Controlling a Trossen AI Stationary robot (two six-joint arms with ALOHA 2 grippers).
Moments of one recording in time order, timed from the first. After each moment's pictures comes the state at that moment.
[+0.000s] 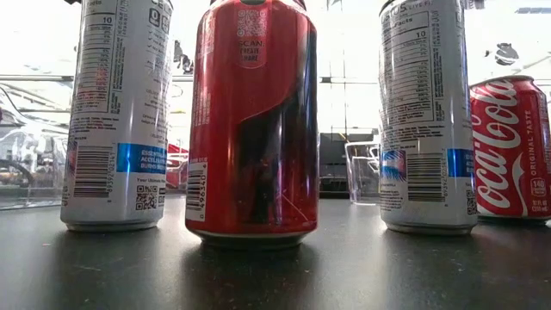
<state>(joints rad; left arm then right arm) -0.19 0.80 0.75 -0.45 -0.26 -0.41 0.73 1.55 1.62 -1.57 0.63 1.45</state>
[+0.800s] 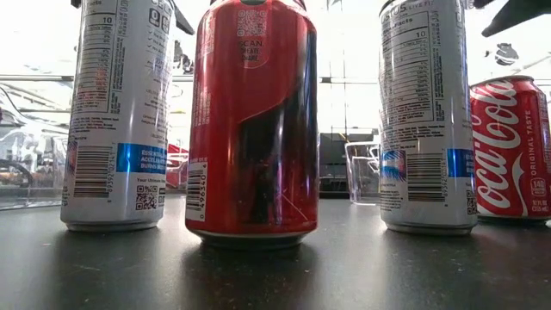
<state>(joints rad) -0.19 0.87 0.75 -0.41 -0.61 -0.86 0.86 1.13 1.15 -1.55 0.89 1.61</state>
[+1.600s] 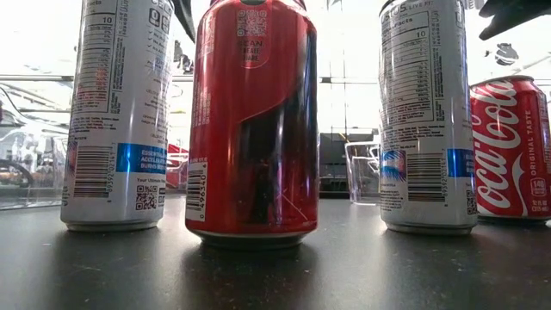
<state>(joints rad) -0.14 1.23 1.26 -1.12 -0.63 -1.31 0.86 1.13 1.13 -1.55 0.88 1.45</state>
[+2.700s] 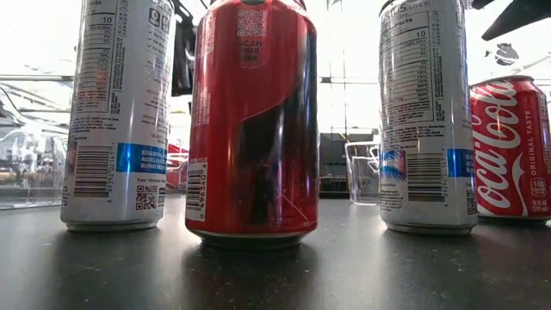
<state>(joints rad) 0.62 1.52 1.26 -1.02 -0.20 -0.69 0.86 1.13 1.13 -1.49 0.89 1.65</state>
